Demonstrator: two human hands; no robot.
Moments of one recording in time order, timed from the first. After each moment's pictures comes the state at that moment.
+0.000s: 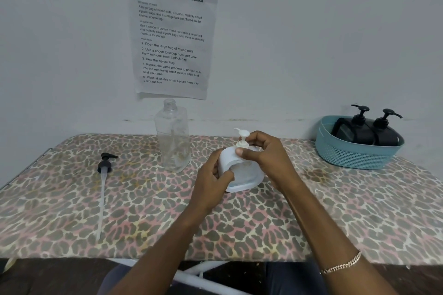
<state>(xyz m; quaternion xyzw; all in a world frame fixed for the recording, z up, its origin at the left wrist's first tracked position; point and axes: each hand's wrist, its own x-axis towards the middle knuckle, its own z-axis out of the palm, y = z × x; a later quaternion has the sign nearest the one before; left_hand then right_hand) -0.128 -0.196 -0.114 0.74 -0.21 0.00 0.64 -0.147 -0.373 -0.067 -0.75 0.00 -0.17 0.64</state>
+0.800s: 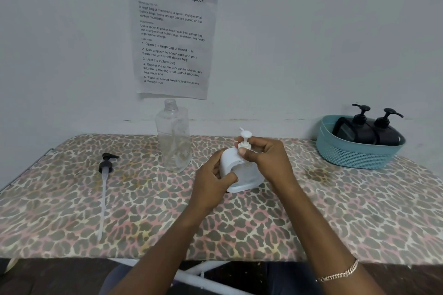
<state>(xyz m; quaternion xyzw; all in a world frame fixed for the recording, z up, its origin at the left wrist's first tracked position) -0.125 -0.194 -0.117 0.74 -0.20 0.00 0.64 -0.152 -0.362 -0.071 -0.71 0.03 -0.18 0.68</state>
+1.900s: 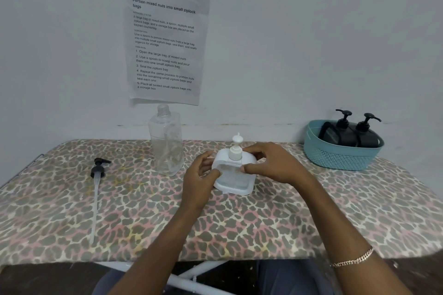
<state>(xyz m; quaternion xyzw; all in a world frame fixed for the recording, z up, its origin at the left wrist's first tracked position) -0.118 -0.194 -0.122 0.71 -0.13 0.02 0.69 -0.170 -0.407 -0.038 -0.93 -0.03 -0.06 0.36</state>
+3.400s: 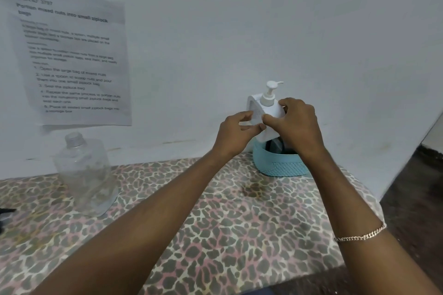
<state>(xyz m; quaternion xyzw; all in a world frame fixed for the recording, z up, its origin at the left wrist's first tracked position) -0.080 -0.431 -0.002 0.73 -0.35 -0.05 0.58 -0.189 -0.553 0.045 -0.87 0.22 -0.37 0.25</state>
